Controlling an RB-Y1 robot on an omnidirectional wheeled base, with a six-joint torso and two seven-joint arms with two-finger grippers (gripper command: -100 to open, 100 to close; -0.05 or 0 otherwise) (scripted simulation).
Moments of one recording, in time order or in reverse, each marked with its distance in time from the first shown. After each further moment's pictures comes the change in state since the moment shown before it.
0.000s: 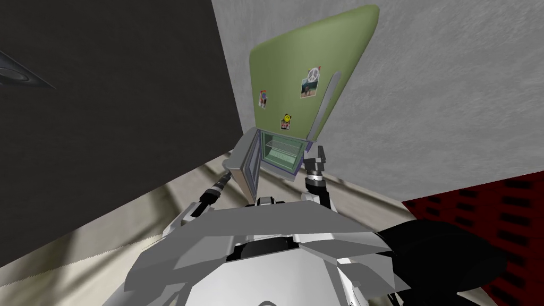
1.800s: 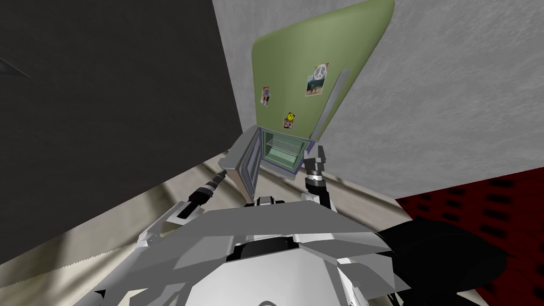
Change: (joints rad) left arm 0.072 0.161 -0.004 -0.182 0.035 0.156 0.118; right arm 0.000 0.001 0.000 0.000 0.000 0.000 0.000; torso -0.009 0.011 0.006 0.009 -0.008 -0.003
